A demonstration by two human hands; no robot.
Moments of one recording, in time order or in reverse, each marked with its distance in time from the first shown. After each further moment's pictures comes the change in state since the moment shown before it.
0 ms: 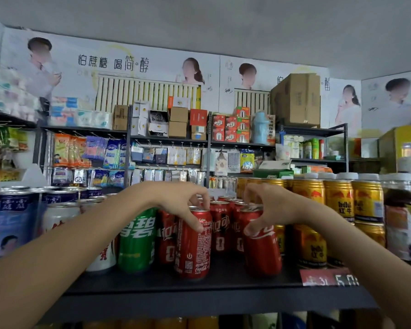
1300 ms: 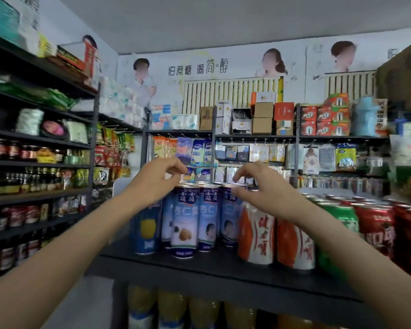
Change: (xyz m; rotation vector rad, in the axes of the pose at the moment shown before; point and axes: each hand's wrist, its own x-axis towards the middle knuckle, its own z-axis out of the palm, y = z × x) left_hand -0.234 -0.261 -0.044 -0.034 0.893 -0.201; right_hand 0.113 -0.313 0.077 0.320 0.364 -0.439
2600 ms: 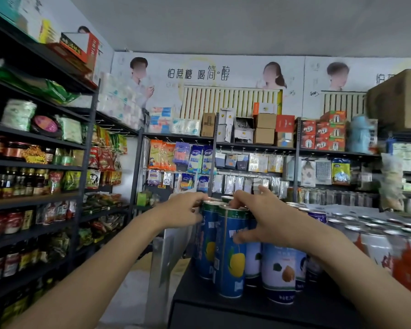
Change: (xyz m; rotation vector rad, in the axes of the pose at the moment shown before) left_hand 0.030 -0.171 -0.030 -0.161 -0.495 -0.006; right_hand 0.098 -0.119 0.103 -0.359 -0.322 0.009
